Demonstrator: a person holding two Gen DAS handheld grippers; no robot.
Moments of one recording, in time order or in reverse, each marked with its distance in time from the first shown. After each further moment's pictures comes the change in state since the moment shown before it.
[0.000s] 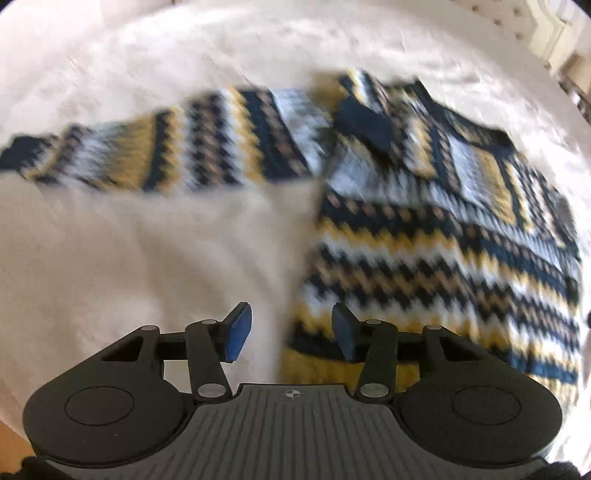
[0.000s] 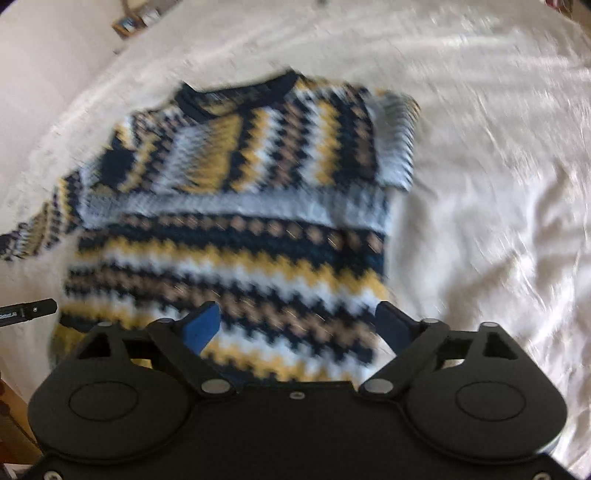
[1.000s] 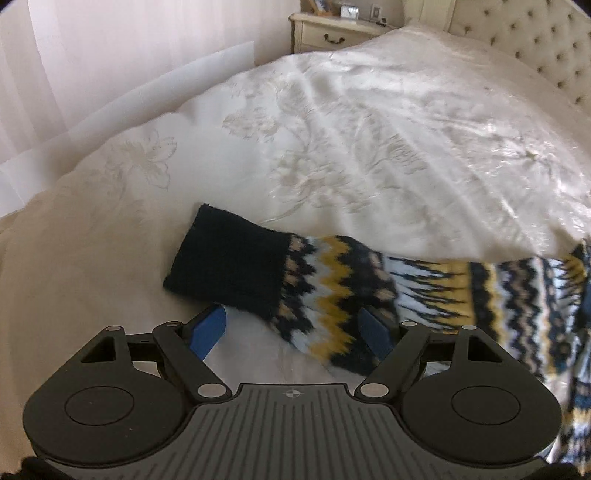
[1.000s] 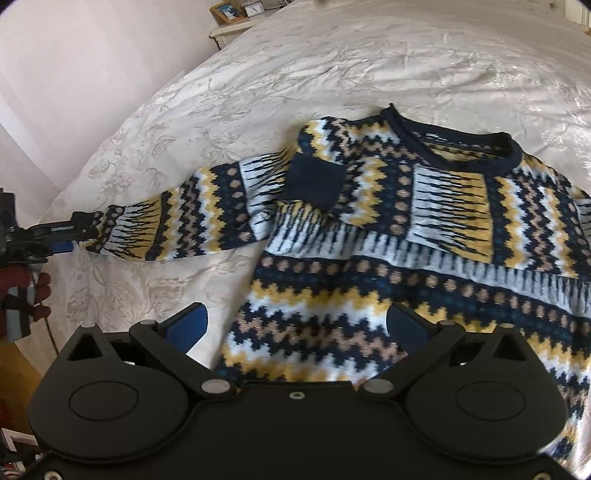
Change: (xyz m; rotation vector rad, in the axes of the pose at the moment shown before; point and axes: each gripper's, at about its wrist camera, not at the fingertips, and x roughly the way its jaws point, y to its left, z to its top) left arm 0.041 0.259 0.101 -0.198 -0.118 0.129; right arm 0.027 0.222 0.022 -0.188 -0.025 0.129
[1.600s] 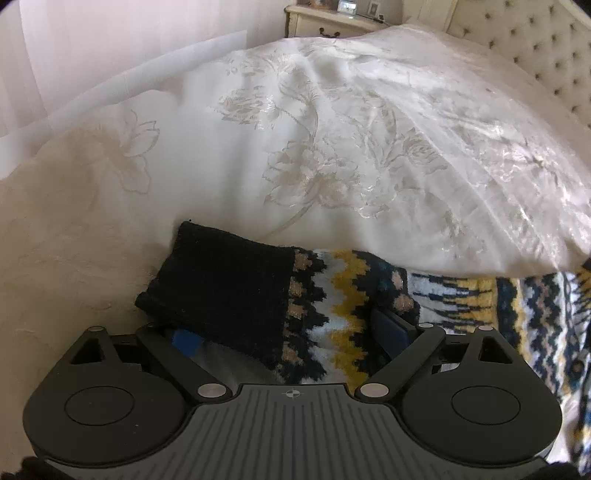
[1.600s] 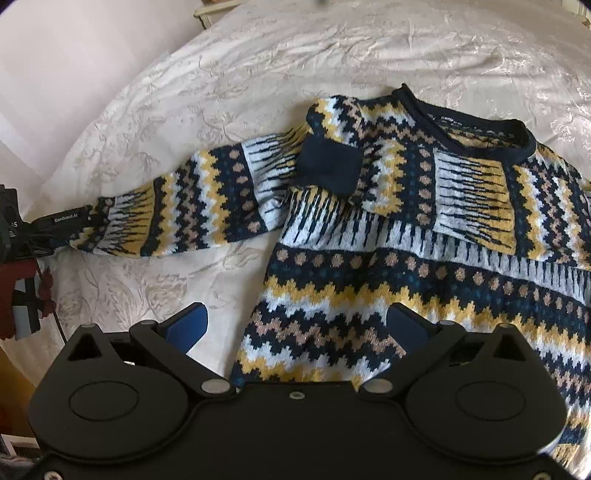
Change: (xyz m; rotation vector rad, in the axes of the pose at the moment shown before) left arm 0.033 0.015 0.006 -0.012 0.013 -0.068; right arm 0.027 0.029 0.011 0.022 0.080 -0.058
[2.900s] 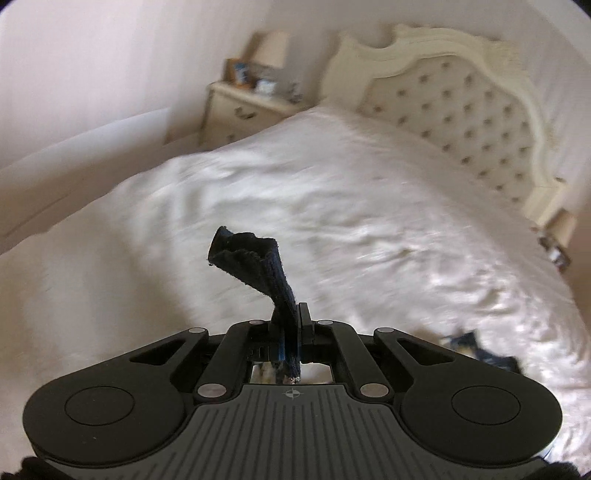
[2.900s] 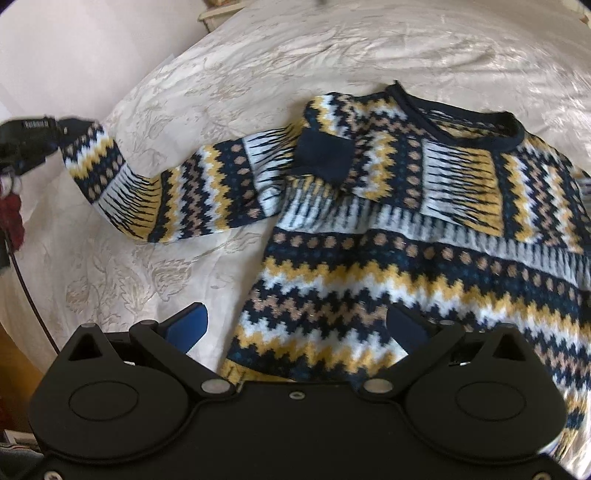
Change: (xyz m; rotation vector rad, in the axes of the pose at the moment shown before) left arm -0.109 -0.092 0.056 0.003 -0.246 -0.310; right arm -0.020 -0.017 -0.021 0.019 -0.025 0.026
